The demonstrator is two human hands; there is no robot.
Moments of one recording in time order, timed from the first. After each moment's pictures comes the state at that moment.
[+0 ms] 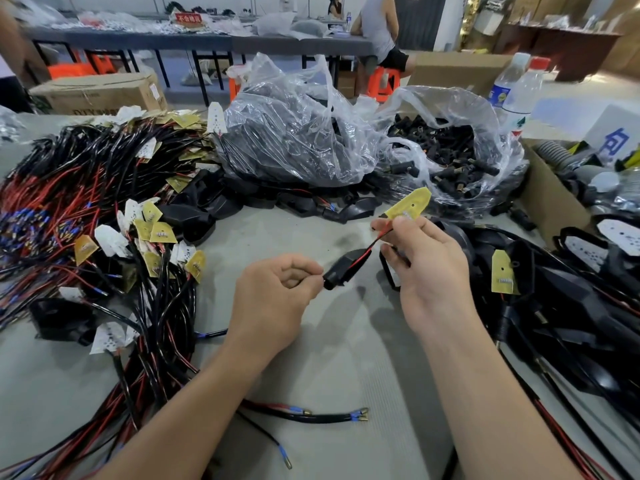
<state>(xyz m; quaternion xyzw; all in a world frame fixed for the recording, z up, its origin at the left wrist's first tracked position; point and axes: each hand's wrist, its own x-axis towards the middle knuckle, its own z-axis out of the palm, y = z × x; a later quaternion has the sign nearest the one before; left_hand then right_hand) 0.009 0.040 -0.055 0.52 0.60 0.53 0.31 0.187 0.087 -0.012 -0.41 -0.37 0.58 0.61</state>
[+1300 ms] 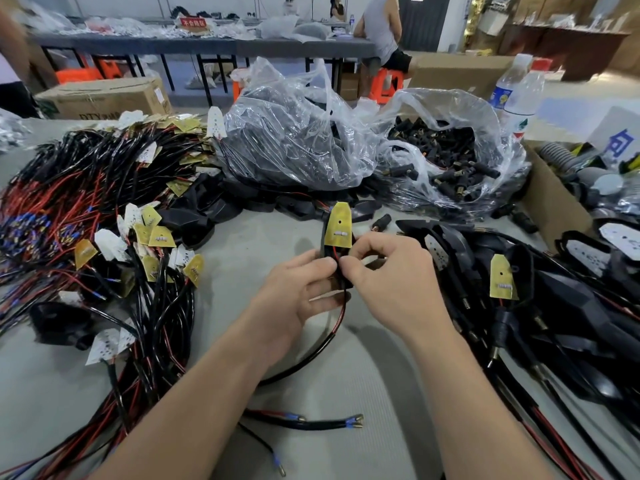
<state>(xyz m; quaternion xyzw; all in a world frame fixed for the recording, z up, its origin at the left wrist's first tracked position) 0.023 0.059 -0.046 0.38 0.39 0.52 0.65 0.179 0.080 -0.019 -0.53 -0.70 0.24 0.41</state>
